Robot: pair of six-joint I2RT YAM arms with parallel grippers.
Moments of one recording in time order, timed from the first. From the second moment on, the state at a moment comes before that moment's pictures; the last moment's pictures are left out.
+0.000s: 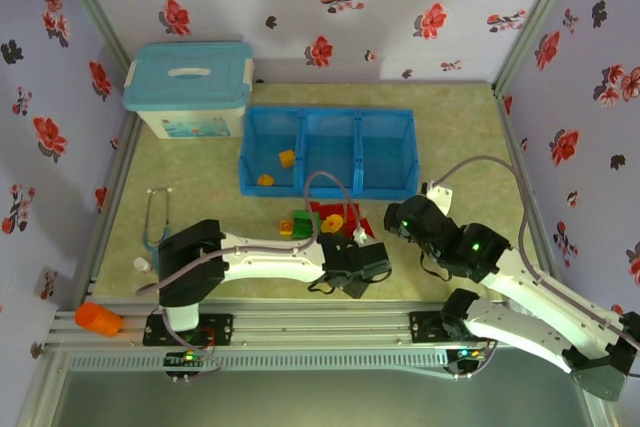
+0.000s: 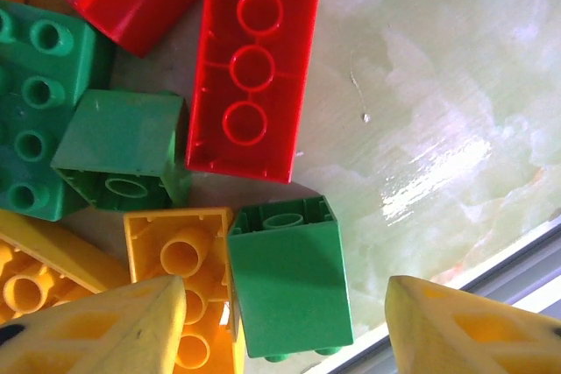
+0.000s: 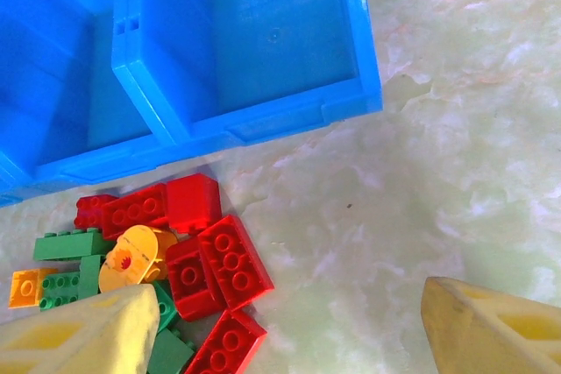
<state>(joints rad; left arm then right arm) -1.41 1.84 1.27 -0.74 -0.23 -0.71 0.88 0.79 0.78 -0.91 0.47 0.98</state>
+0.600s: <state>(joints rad) -1.42 1.89 1.30 -0.76 -0.22 -0.72 0.88 0.77 0.78 -0.90 0.47 0.98</state>
